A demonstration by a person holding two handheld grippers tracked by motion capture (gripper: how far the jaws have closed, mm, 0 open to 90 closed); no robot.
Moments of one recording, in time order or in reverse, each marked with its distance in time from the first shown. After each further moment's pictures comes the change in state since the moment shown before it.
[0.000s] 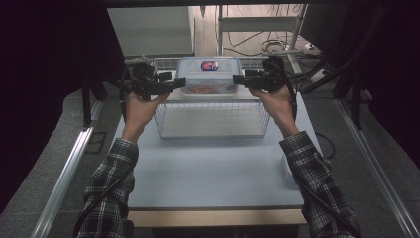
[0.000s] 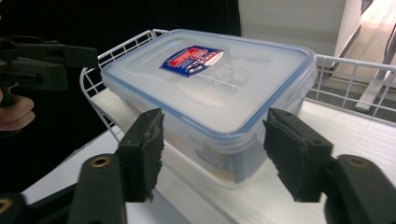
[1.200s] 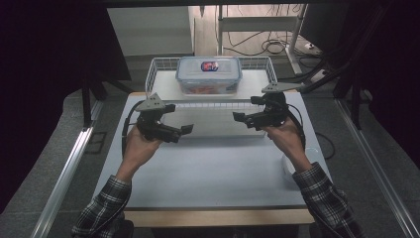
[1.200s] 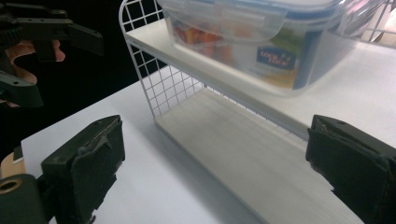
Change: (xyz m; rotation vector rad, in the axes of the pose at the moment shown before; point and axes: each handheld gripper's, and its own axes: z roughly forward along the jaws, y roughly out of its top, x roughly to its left) left arm -0.057 -0.075 -0.013 0.078 -0.059 0.221; right arm 0.032 -0.071 -0.025 0.033 0.054 -0.120
